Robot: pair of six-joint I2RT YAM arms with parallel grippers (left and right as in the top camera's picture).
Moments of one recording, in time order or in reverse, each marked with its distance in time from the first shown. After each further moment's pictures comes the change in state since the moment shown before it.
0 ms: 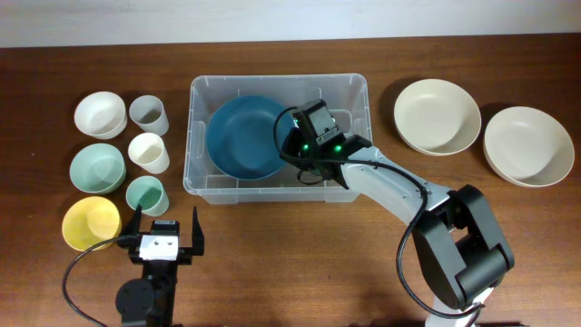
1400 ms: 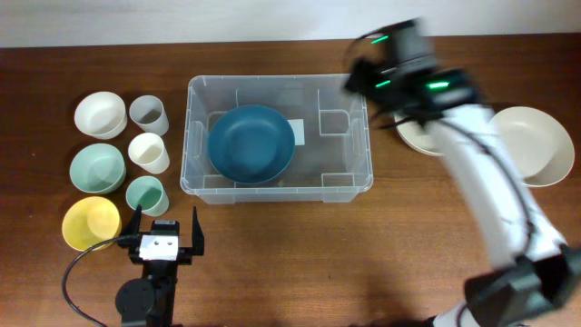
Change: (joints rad) left arm 0.000 0.000 0.000 0.000 0.000 0.000; right arm -0.297 -0.190 0.491 -0.655 0.207 -0.283
